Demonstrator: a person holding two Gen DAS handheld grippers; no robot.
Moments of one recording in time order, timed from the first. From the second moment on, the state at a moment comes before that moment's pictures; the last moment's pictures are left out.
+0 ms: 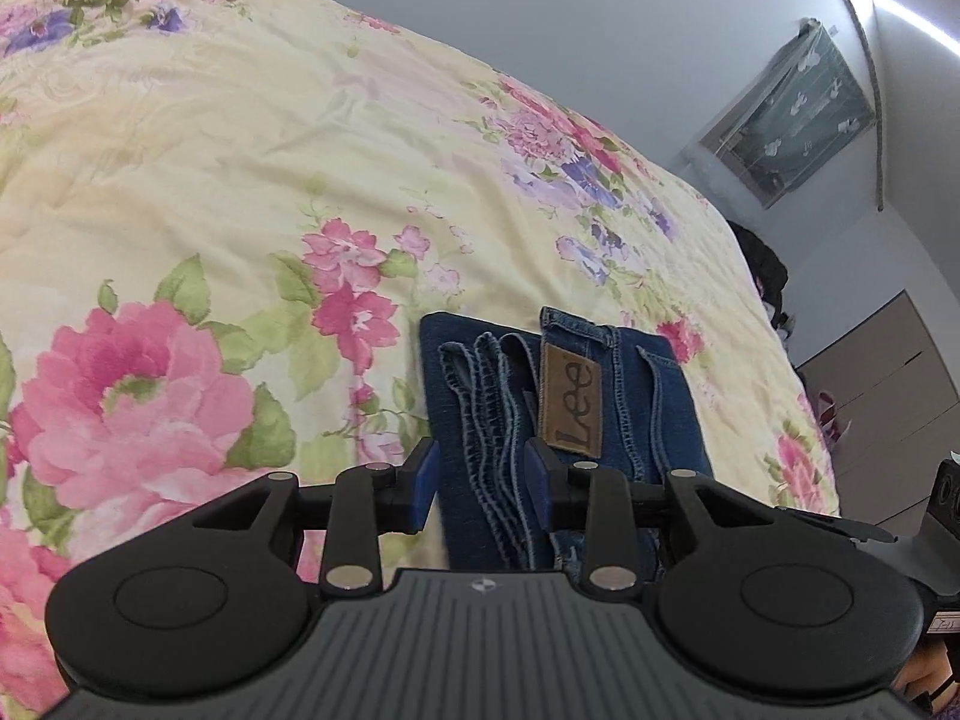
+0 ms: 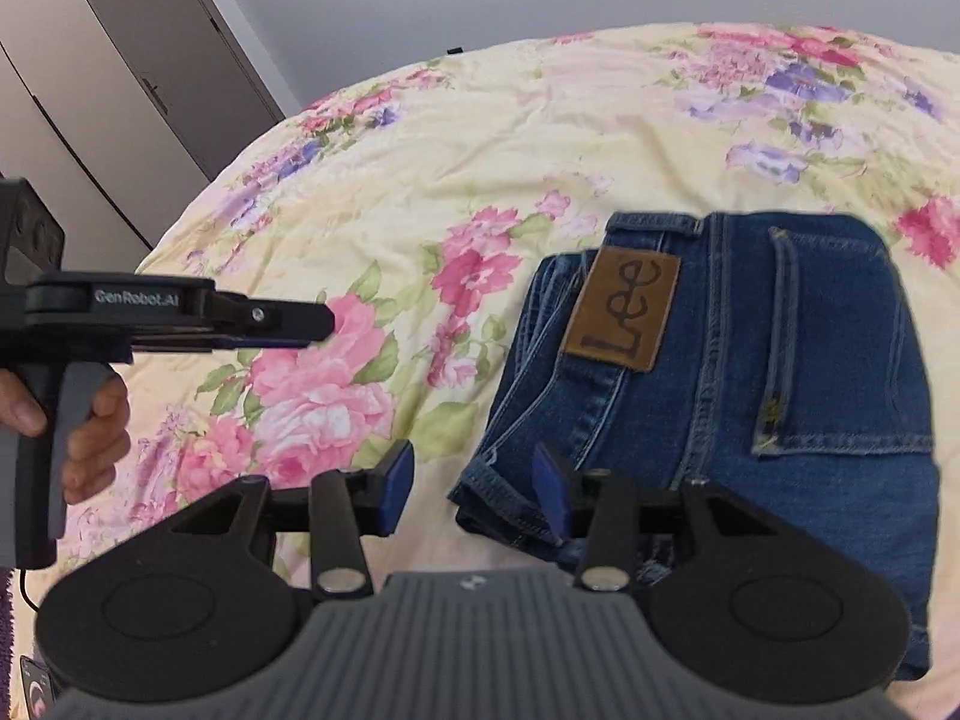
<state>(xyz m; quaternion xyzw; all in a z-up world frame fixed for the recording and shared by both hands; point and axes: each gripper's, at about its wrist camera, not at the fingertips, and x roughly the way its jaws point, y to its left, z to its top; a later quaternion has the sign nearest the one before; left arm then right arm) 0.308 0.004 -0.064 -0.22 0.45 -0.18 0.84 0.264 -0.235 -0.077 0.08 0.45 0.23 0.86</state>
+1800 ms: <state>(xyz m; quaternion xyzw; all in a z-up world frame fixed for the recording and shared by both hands) 0.402 -0.023 -0.158 -0.29 0.47 -0.20 0.81 0.356 -0.286 -0.171 0.12 0.48 0.20 0.84</state>
